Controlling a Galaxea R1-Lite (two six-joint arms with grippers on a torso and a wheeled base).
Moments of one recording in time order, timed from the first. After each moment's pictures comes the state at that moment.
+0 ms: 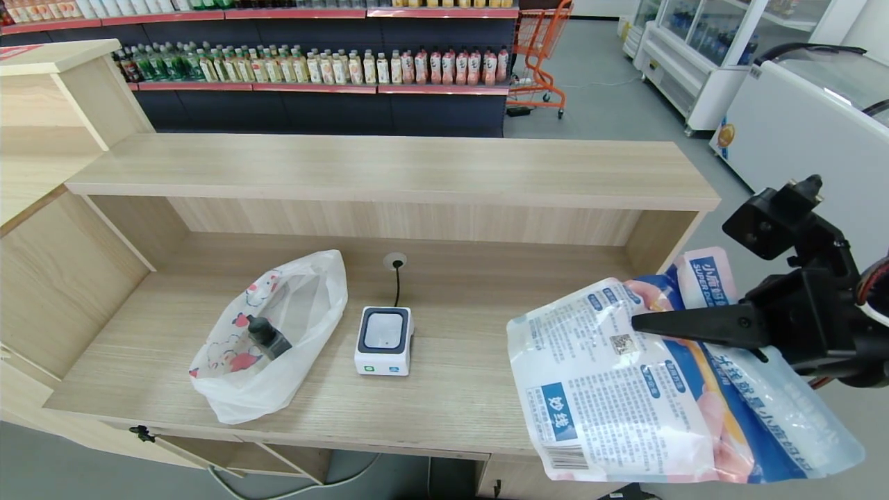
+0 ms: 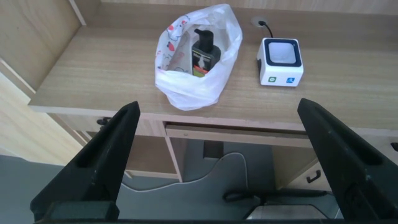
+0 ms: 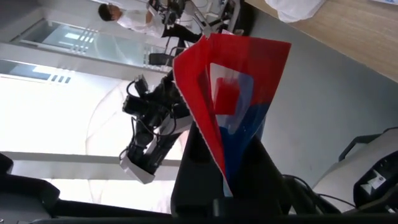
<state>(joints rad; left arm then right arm) 0.00 0.00 0.00 0.00 0.00 0.00 0.30 1.36 -0.69 -0.47 1.06 0.69</state>
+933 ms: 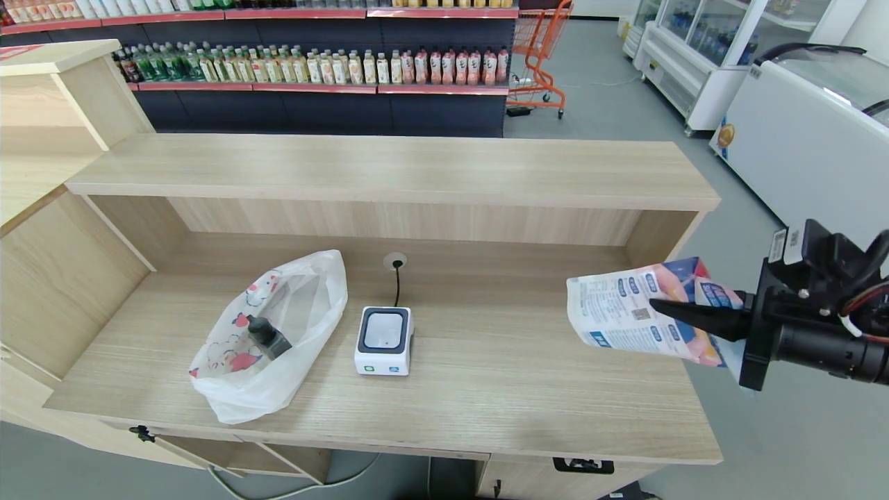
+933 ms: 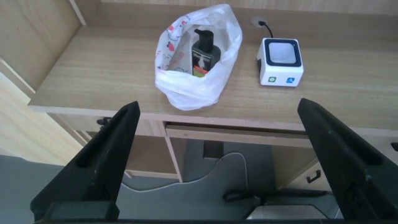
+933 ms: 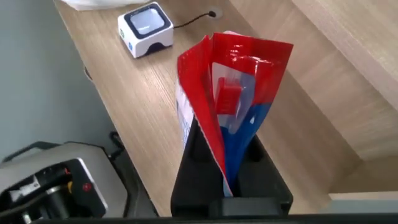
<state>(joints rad) 0.00 0.00 0.00 0.00 0.00 0.00 0.16 1.37 -0.58 -0.54 0.62 -0.67</state>
